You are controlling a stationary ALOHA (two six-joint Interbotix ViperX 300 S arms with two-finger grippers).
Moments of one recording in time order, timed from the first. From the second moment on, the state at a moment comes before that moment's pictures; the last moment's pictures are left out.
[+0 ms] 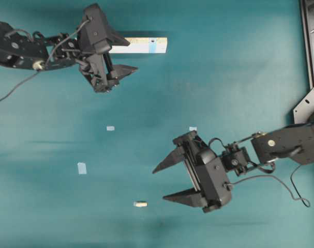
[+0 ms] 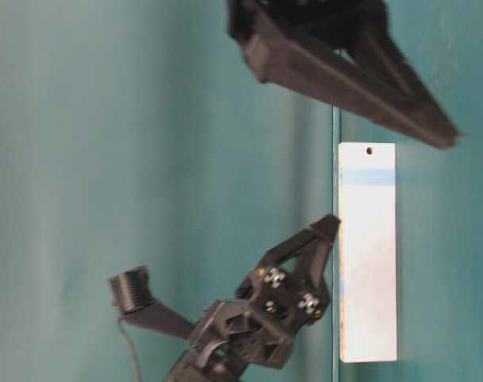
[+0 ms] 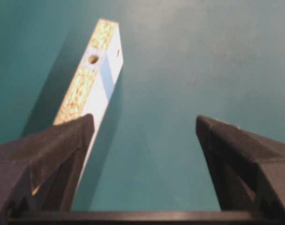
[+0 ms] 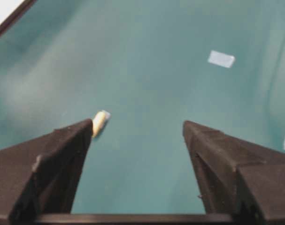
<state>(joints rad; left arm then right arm) 0.32 0.05 0.71 -0.07 -0.20 0.13 0.29 -0.02 0.79 -0.12 -0.31 0.08</state>
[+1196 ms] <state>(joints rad) 0.48 0.12 0.75 -0.07 -0.08 0.39 0.29 -0.10 0.61 -0.12 0.15 0.14</state>
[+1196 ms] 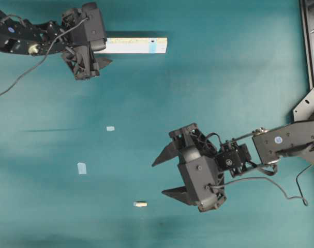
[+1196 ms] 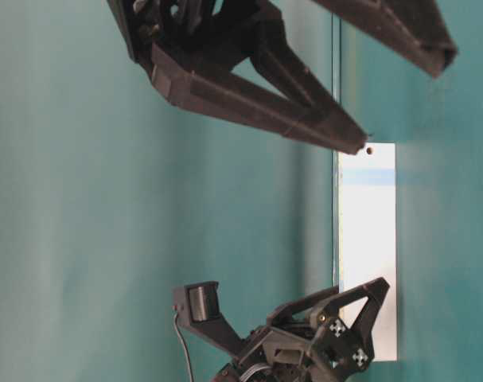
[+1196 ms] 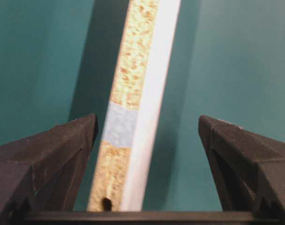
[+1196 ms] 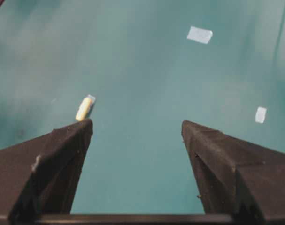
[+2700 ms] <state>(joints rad) 0.47 0.22 0.71 -0.07 -0.17 0.38 0.29 -0.10 0.60 -0.13 0.19 0.19</state>
